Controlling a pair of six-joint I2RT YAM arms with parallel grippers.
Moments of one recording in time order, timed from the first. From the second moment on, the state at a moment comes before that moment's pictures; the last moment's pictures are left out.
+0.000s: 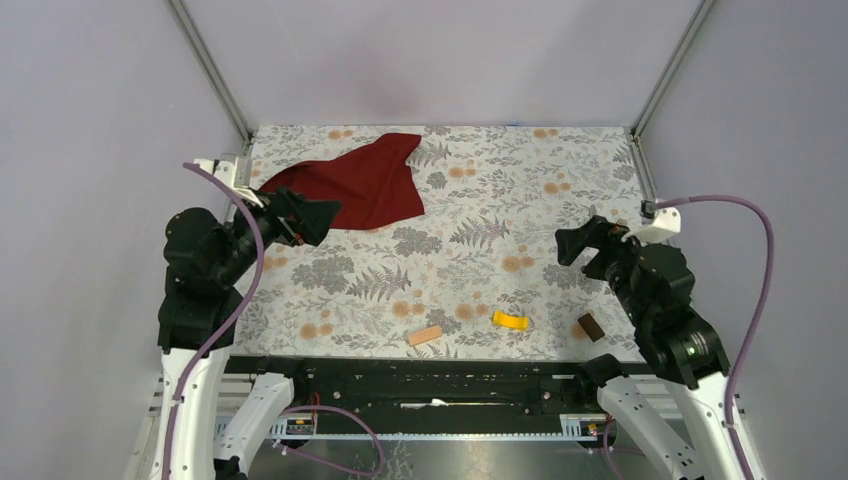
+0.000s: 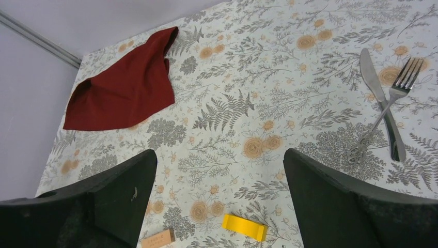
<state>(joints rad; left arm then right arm) -0.10 0.70 1.17 -0.50 0.43 -0.40 0.36 0.51 0.95 -0.71 0.20 0.50</state>
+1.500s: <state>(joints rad) -0.14 1.03 0.99 -0.15 0.21 -0.39 0.73 2.38 1.92 -0.38 0.47 0.63</state>
